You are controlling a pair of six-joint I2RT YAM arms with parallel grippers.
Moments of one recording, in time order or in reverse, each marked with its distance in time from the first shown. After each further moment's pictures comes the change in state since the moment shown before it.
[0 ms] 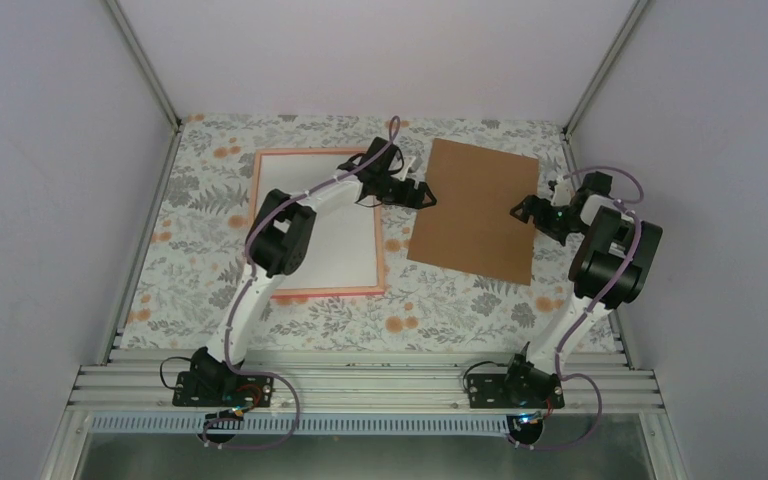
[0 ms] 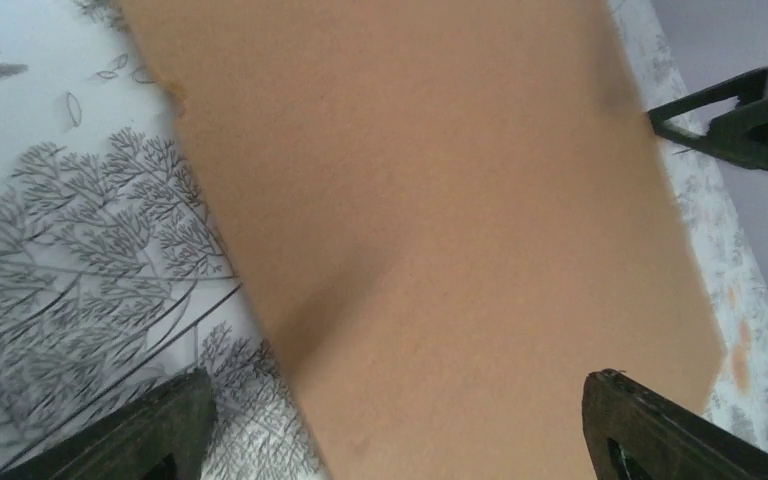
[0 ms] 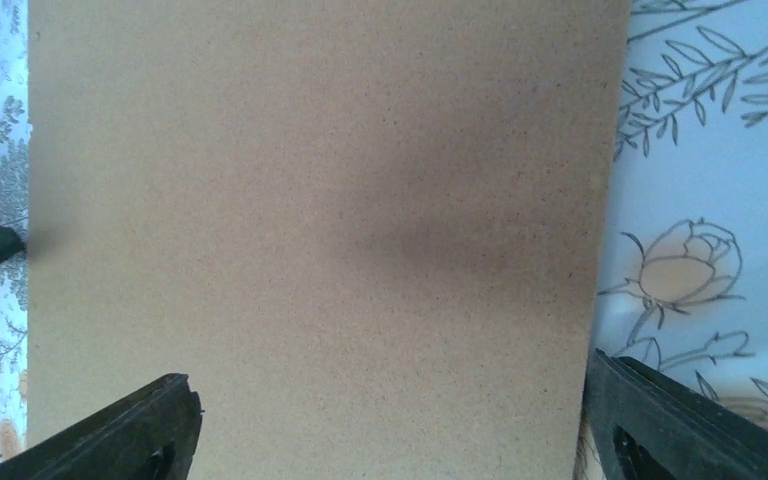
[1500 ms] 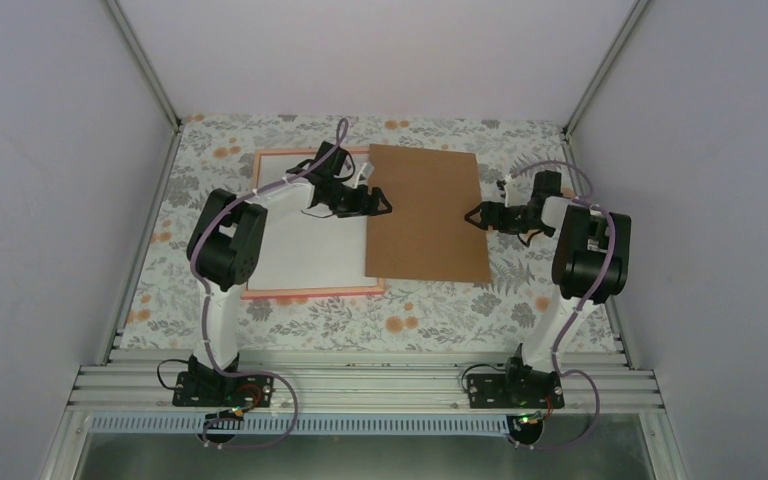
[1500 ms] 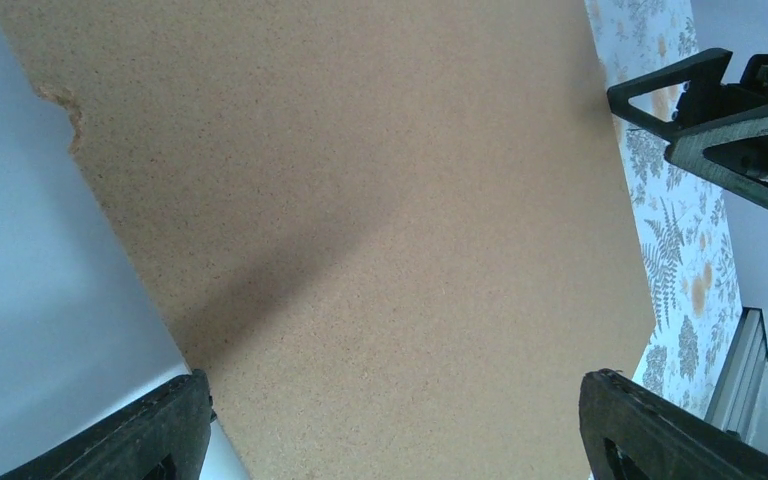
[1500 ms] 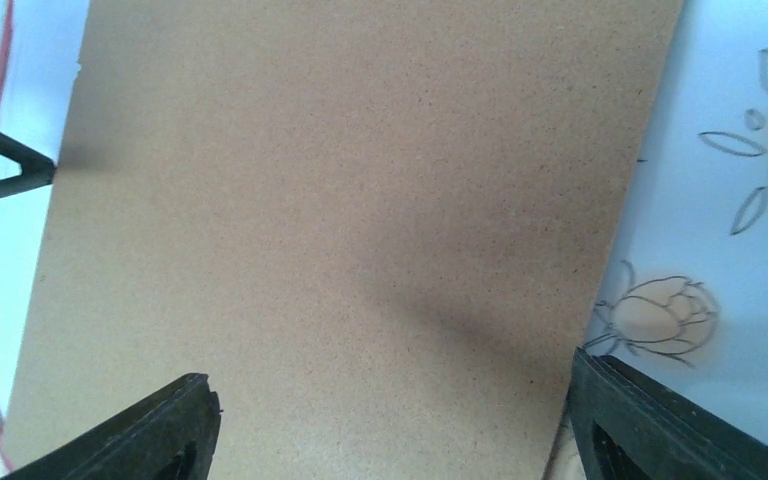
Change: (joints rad) left arm 0.130 -0.369 -0.507 0.003 0.032 -0.031; right arm 0.237 -0.012 -0.111 0.120 -0.179 -0.085
